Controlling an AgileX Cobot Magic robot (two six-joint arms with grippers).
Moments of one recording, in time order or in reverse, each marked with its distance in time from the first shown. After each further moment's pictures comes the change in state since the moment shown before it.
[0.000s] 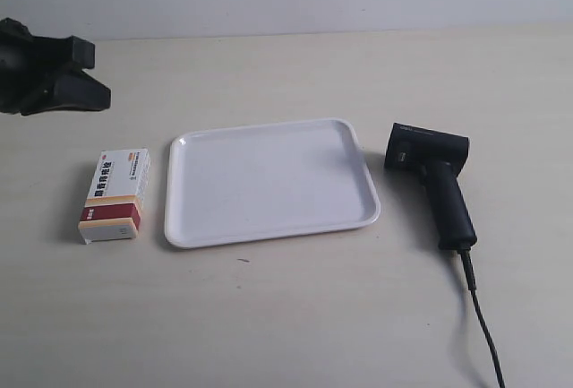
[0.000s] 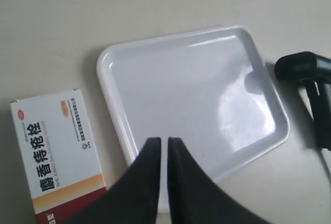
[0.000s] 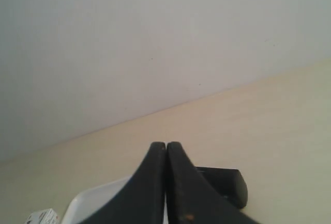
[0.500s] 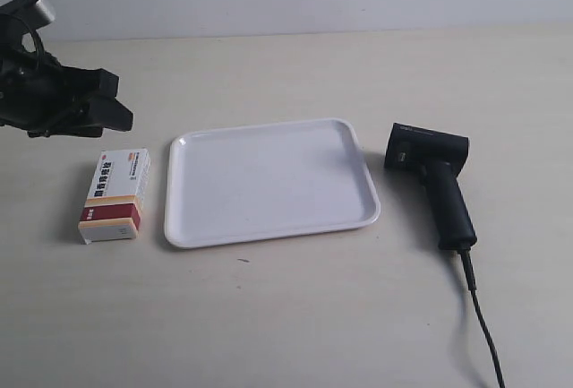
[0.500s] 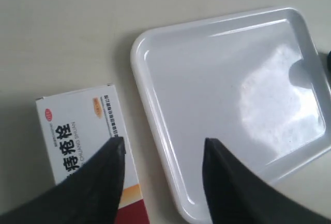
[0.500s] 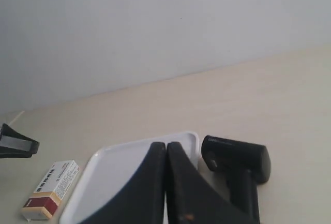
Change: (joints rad) left arm -0.005 0.147 -0.045 0.063 -0.048 -0.018; right arm 0.000 0.084 -0.063 0.127 0.144 -0.191
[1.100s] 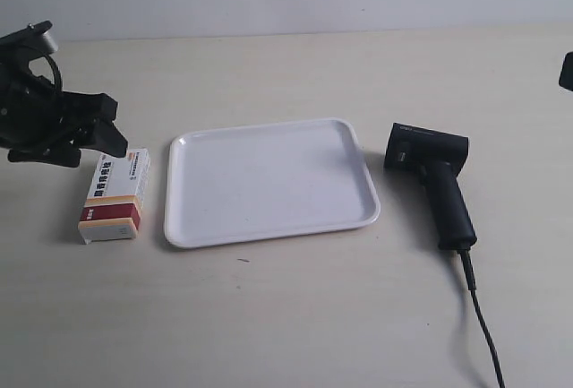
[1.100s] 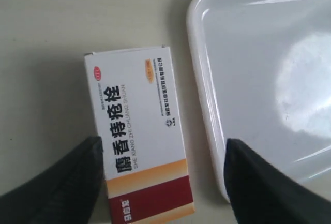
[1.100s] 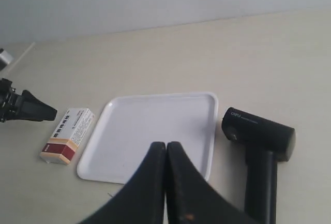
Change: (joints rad) left arm 0.000 0.070 -0.036 0.258 0.029 -0.269; right arm 0.000 0.438 -0.283 0.004 0.195 -0.093
